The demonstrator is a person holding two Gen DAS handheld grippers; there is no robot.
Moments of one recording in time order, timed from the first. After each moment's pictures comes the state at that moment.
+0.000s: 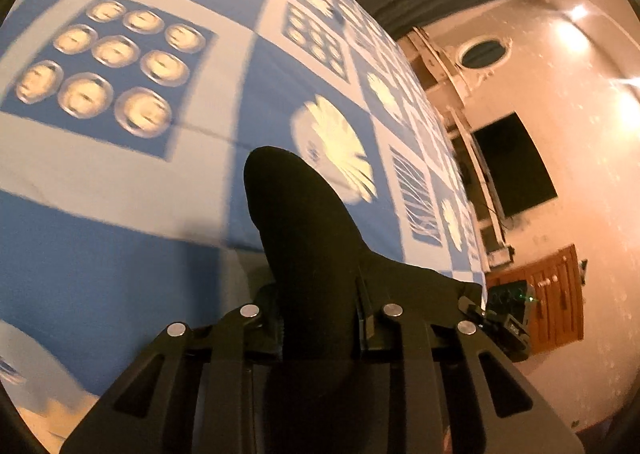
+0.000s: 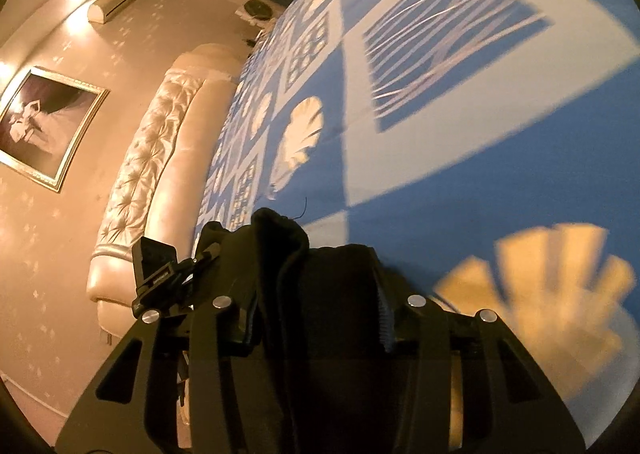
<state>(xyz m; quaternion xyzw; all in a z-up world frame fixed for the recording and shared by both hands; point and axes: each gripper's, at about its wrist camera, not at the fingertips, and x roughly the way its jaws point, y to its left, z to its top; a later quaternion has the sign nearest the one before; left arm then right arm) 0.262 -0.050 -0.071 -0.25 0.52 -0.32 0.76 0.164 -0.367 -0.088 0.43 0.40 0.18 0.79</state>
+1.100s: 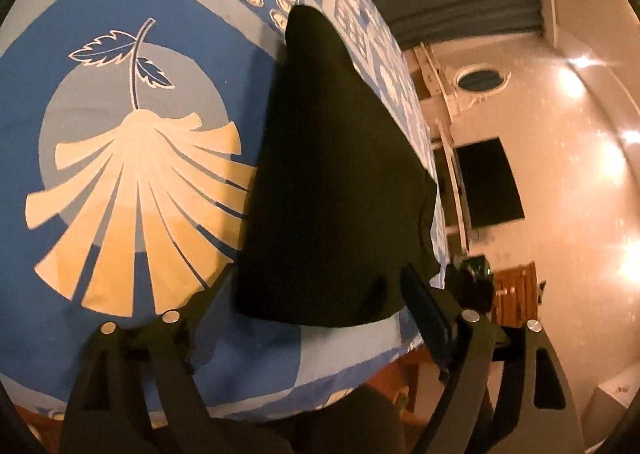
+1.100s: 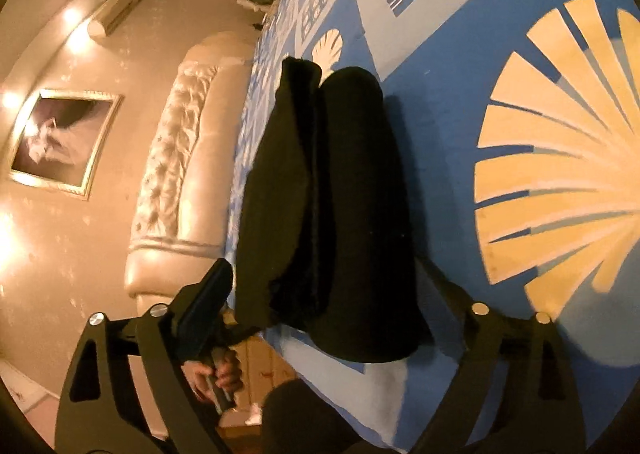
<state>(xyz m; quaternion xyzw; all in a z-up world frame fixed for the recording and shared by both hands) 0.131 0.047 -0.094 -0.35 0.53 -0.31 0.70 0.092 -0.326 -0.103 0.51 0.41 0.21 0.73</state>
